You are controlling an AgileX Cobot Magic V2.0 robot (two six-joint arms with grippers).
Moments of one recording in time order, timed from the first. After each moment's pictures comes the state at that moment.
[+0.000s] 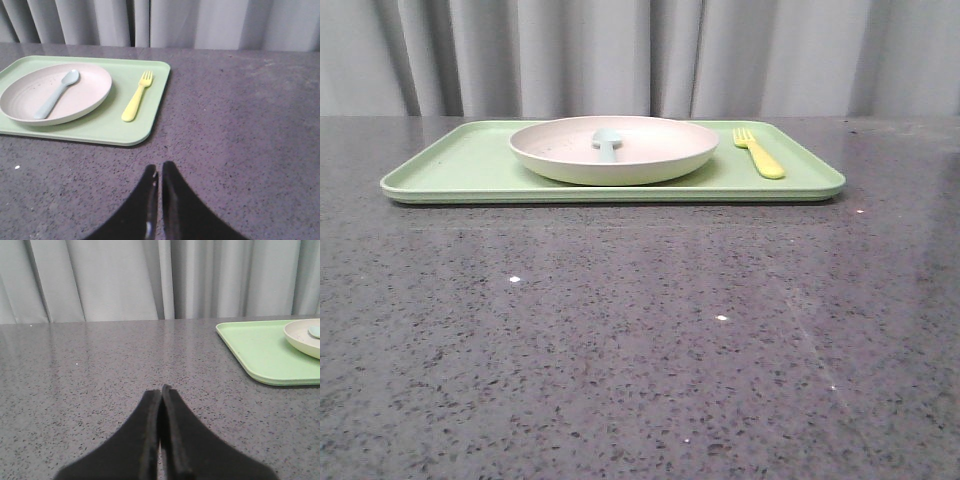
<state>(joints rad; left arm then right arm) 0.03 0.00 0.00 -0.02 0.09 -0.02 0.29 0.34 -0.45 -0.15 0.41 0.28</state>
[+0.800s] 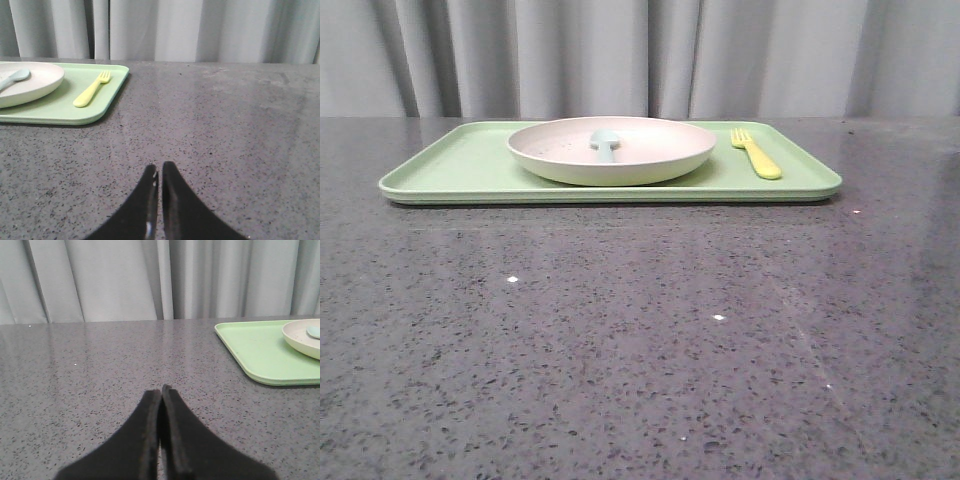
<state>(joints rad) 0.03 0.00 0.00 -0.02 0.09 -0.02 0.09 -0.01 0.02 0.01 0.11 0.07</state>
